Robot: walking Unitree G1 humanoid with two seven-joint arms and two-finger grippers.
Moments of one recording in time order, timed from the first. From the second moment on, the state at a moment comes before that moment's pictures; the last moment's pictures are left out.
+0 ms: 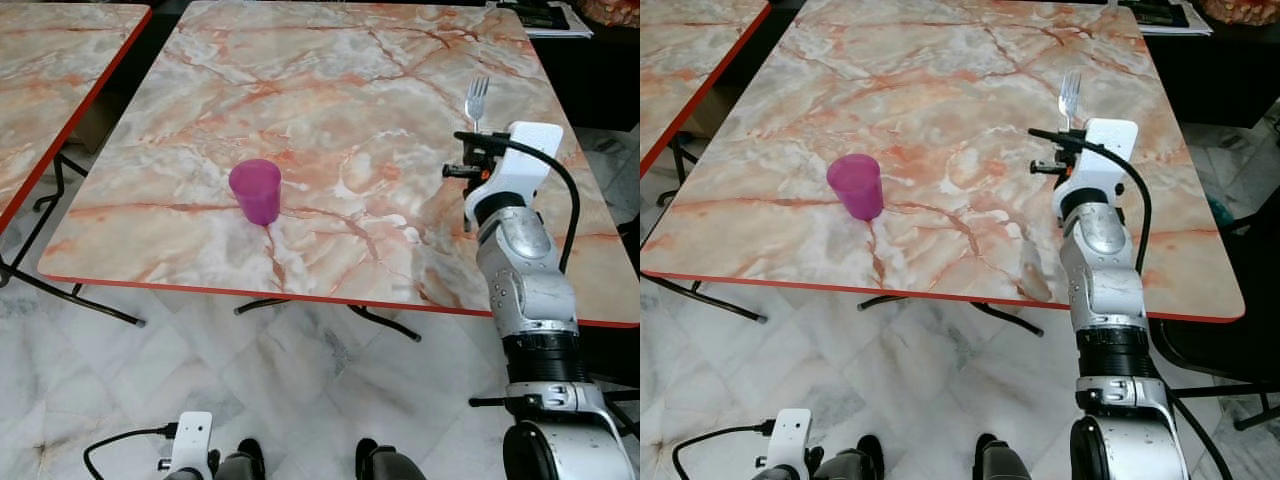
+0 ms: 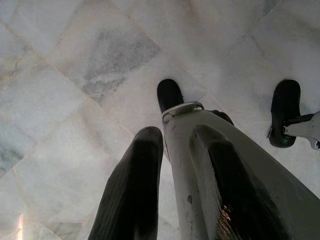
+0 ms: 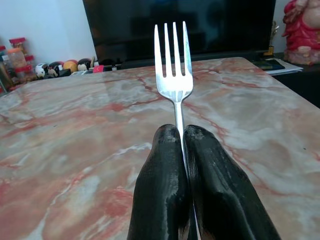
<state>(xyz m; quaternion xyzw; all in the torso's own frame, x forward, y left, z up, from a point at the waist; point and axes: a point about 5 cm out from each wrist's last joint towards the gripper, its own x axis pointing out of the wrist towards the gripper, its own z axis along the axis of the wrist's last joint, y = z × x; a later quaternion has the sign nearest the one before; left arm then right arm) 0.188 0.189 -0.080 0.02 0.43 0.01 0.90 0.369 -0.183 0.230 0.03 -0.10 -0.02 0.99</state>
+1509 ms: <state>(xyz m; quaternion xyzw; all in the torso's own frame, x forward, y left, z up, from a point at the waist) 0.179 0.189 -0.084 0.02 0.45 0.01 0.90 0.367 -0.166 0.229 0.04 -0.11 0.00 0.99</state>
